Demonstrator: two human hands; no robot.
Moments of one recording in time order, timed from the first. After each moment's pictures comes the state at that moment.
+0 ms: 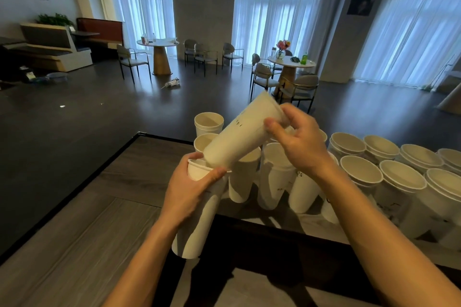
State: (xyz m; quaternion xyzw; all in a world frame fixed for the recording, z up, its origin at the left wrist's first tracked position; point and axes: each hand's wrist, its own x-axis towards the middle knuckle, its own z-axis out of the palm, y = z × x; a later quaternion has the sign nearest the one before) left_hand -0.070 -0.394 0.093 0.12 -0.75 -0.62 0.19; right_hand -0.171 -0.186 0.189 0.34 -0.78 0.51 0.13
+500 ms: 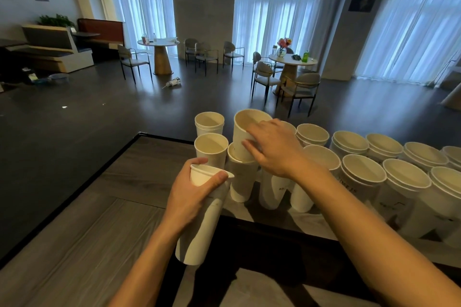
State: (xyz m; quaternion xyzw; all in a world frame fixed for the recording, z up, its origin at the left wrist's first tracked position) left_hand -0.071 -0.392 0.087 0.13 -0.74 -0.63 0.17; right_hand -0.189 -0.214 0.171 0.42 -0.88 0.09 0.21
